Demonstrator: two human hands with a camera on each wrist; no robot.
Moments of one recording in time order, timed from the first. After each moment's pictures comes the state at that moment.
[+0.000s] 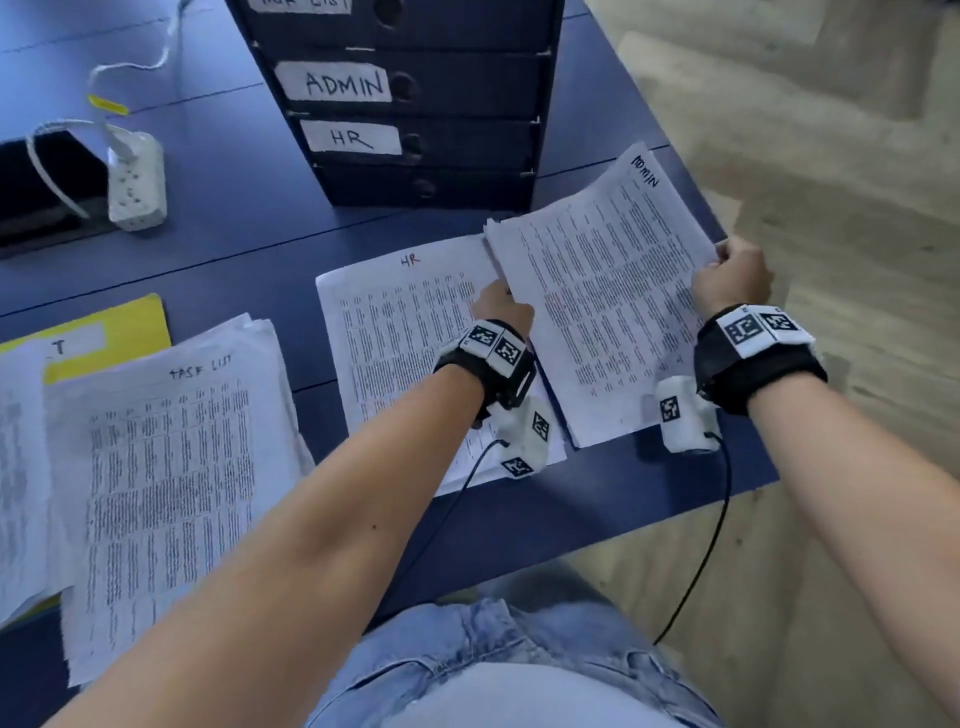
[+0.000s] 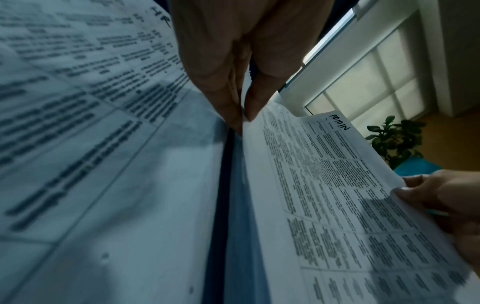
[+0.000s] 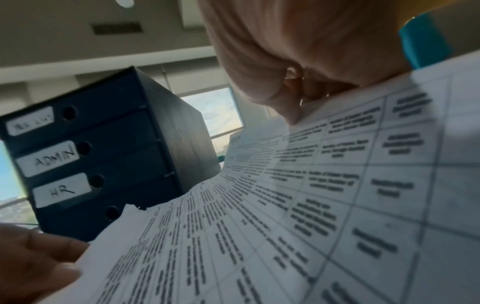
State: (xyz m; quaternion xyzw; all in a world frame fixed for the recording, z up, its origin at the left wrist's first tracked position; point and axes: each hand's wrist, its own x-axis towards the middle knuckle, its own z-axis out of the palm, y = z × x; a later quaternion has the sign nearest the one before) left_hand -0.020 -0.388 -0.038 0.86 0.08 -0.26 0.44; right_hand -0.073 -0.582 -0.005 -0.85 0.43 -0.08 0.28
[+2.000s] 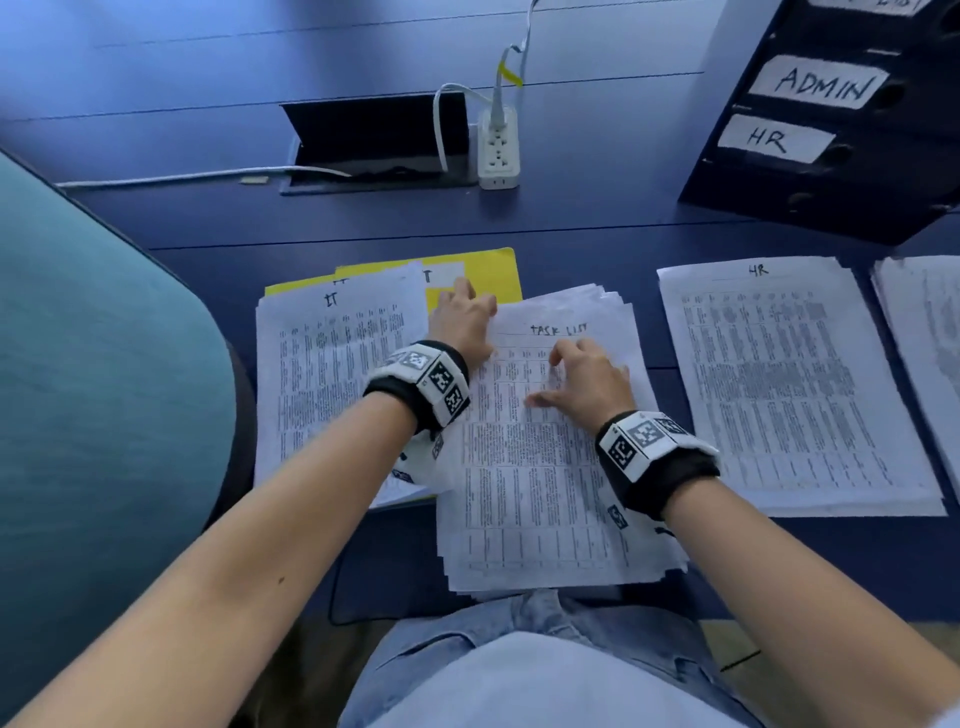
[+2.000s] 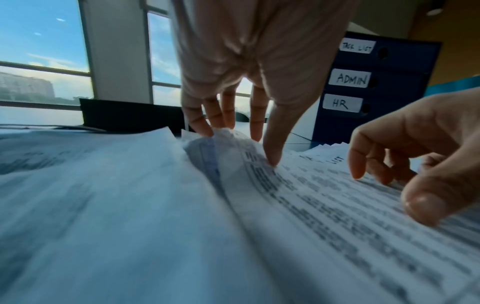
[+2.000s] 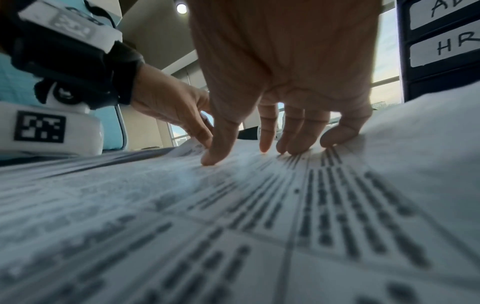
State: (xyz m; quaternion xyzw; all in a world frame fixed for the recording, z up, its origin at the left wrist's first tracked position) left_hand -0.012 0.046 -0.025 0.98 -0.05 -0.15 0.13; right_hand -0.063 -0.111 -0.048 -0.96 0.01 0.18 0.23
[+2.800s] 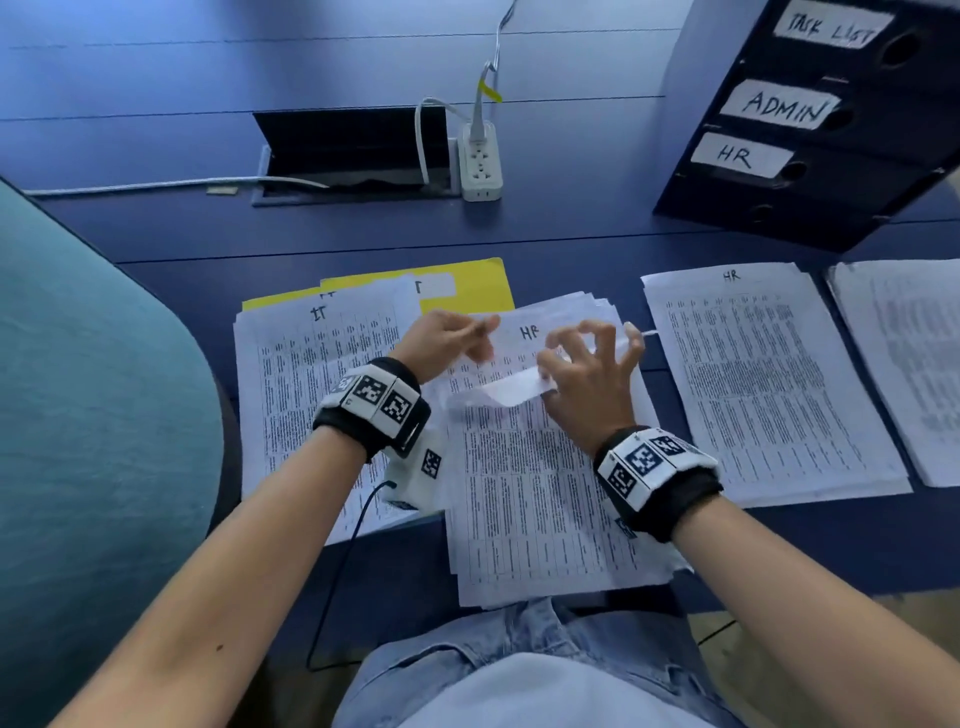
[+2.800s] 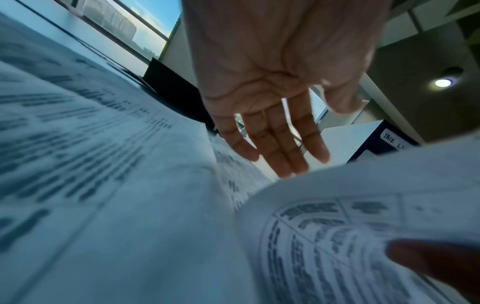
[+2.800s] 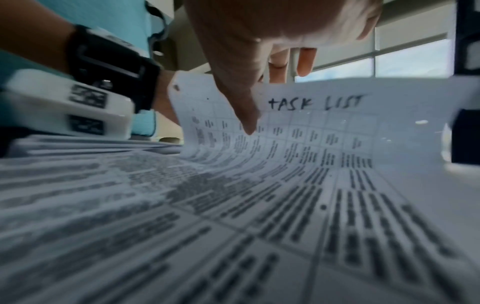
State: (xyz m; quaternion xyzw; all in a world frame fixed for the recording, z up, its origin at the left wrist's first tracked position) left_hand -0.021 0.086 -0.017 0.83 -0.08 -0.23 0.50; right_hand -0.084 -0.094 -0.044 -0.97 -0.12 -0.21 0.08
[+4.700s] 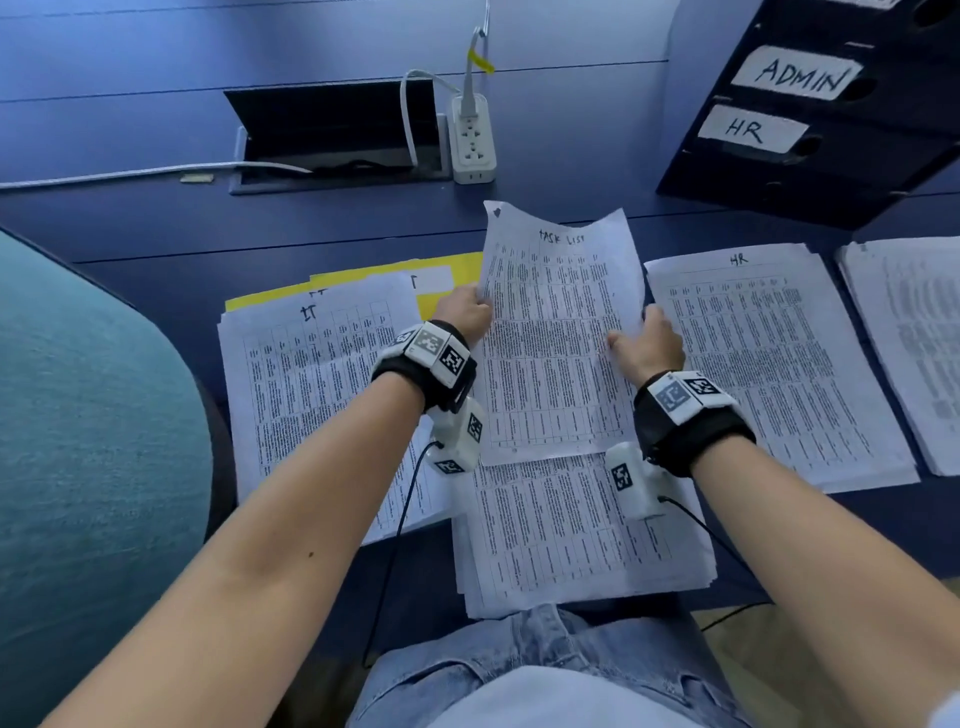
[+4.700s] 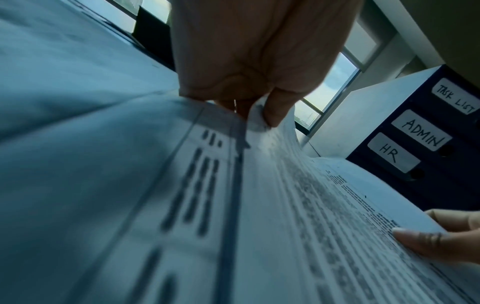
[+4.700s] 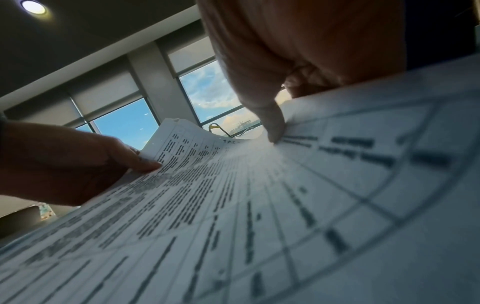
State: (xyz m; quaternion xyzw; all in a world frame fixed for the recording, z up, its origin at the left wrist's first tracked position) left_hand 0.022 0.045 -0.039 0.90 0.06 -0.21 0.38; right_hand -0.027 -0.149 -0.056 -0.91 0.30 0.08 0.29
